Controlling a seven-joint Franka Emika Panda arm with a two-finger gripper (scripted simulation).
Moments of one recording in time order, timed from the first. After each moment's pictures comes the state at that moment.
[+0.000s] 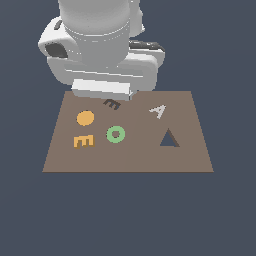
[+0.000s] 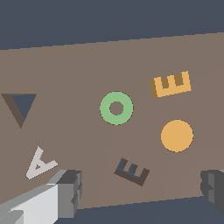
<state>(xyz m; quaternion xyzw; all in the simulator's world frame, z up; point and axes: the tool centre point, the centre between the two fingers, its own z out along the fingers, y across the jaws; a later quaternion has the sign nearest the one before) -0.015 -0.044 0.158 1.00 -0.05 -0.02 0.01</state>
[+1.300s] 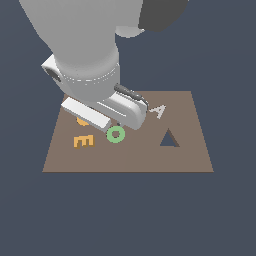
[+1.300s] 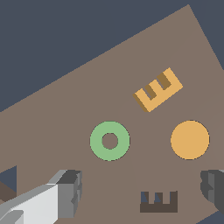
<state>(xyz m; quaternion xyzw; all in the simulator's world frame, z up) 0.022 -0.058 0.122 0.97 -0.26 -0.02 0.01</state>
